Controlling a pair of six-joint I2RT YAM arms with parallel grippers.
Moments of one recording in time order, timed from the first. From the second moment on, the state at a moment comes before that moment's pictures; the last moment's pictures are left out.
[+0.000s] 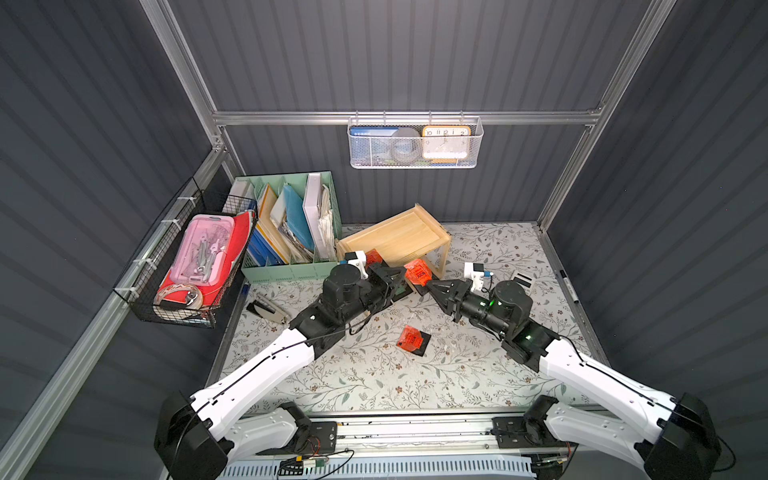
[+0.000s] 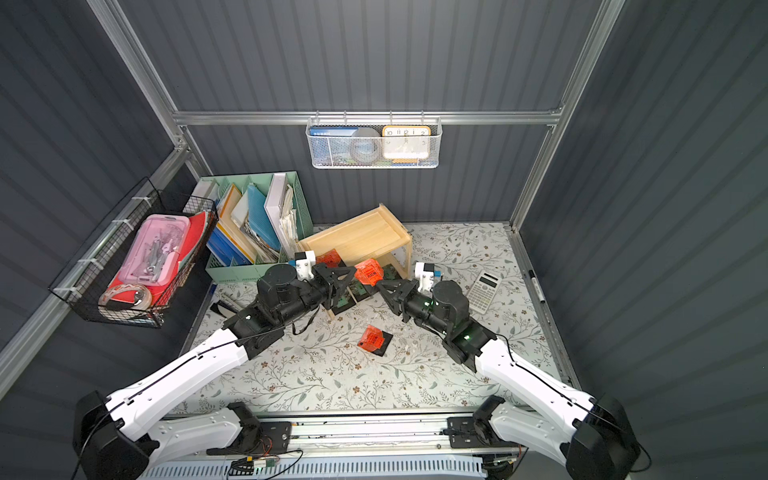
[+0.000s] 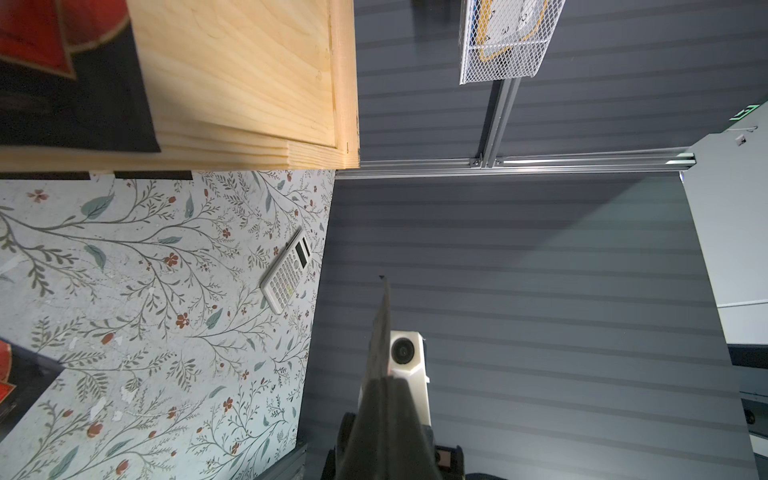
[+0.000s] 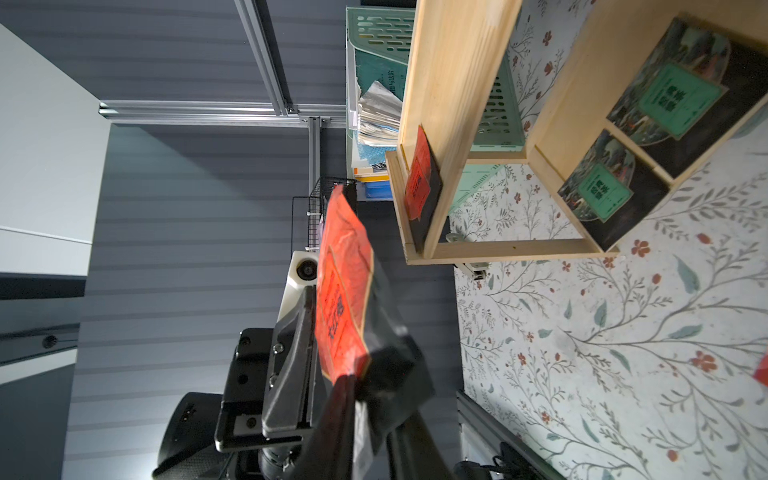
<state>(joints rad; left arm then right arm) -0.67 1.14 0.94 0.04 0.12 -1.46 0.65 1.04 0.69 0.28 -0.28 1.50</state>
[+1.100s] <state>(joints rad) -0.65 1.06 1.14 -0.48 -0.08 -1.32 0.60 1.17 1.07 -0.07 -0.29 1.25</state>
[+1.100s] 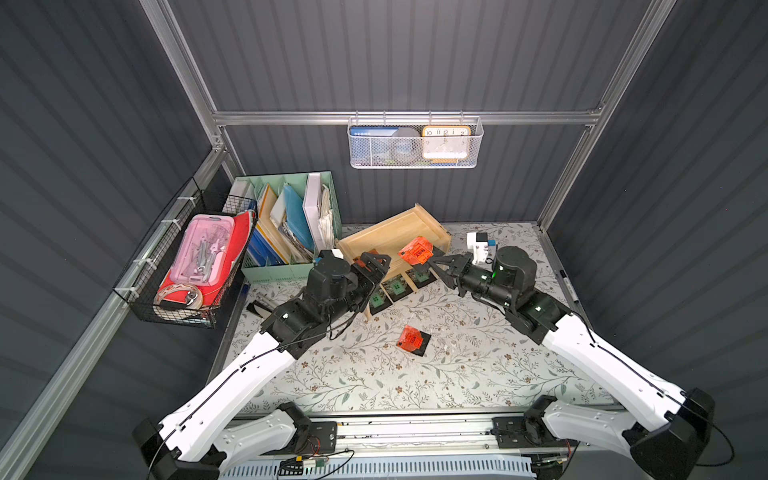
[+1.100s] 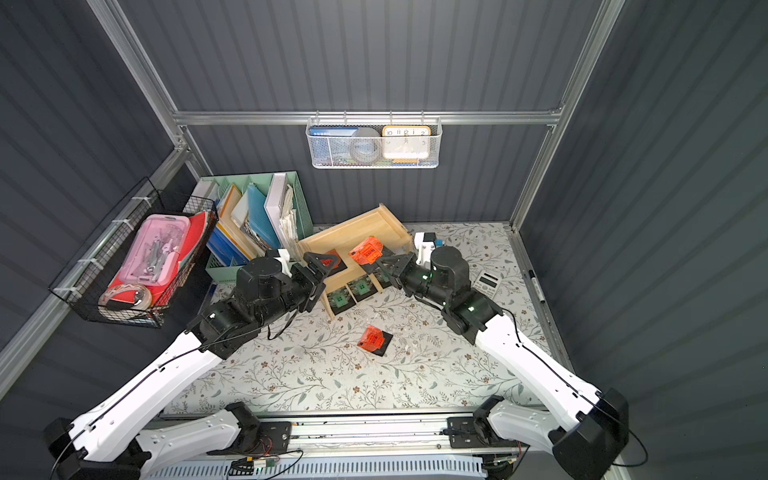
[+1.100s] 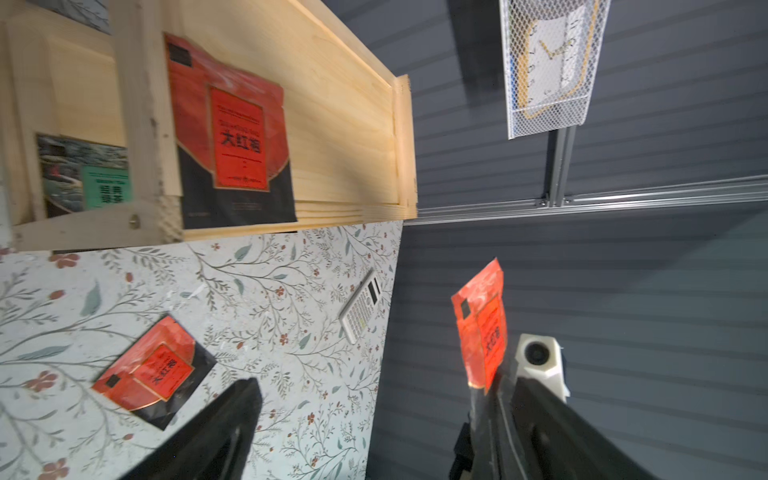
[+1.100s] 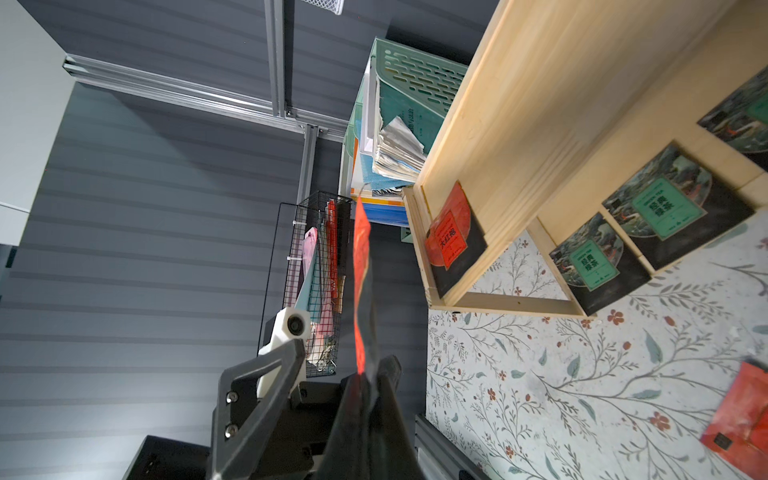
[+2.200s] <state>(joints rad) -0.65 0.91 1.12 -0.78 -0.28 -1.29 0.60 1.61 1.34 -0.09 -0.18 1.37</state>
